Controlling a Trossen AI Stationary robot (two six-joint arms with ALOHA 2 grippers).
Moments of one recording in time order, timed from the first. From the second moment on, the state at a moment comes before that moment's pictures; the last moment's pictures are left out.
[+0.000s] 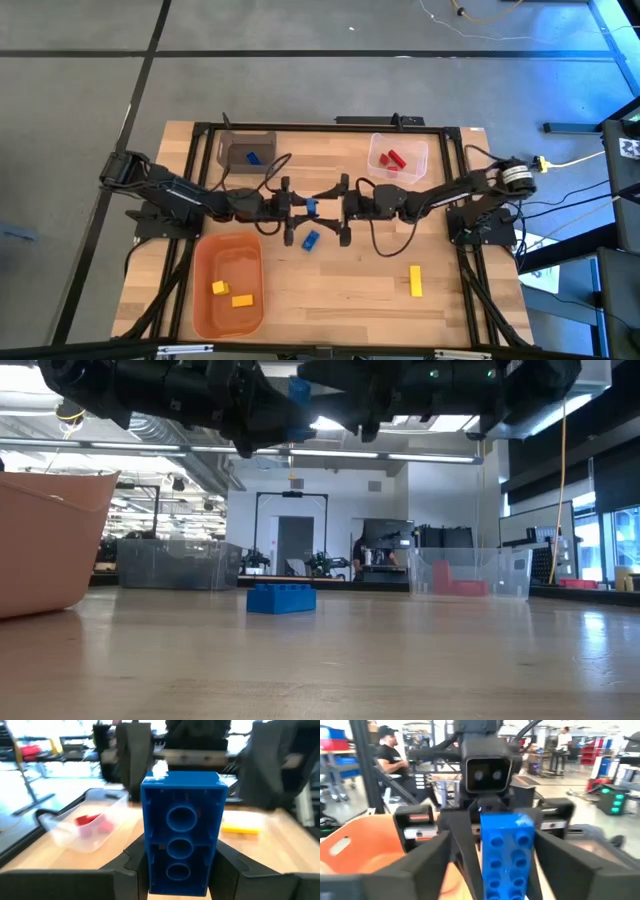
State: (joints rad) left arm -0.12 1.43 0.56 0.83 -0.26 -0.01; right arm 0.09 1.65 0.79 0.88 0.08 -0.01
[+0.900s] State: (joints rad) left arm -0.09 0.90 0.20 0.77 -0.40 -0.06; right arm 0.08 1.28 0.46 1.00 0.10 -0.03
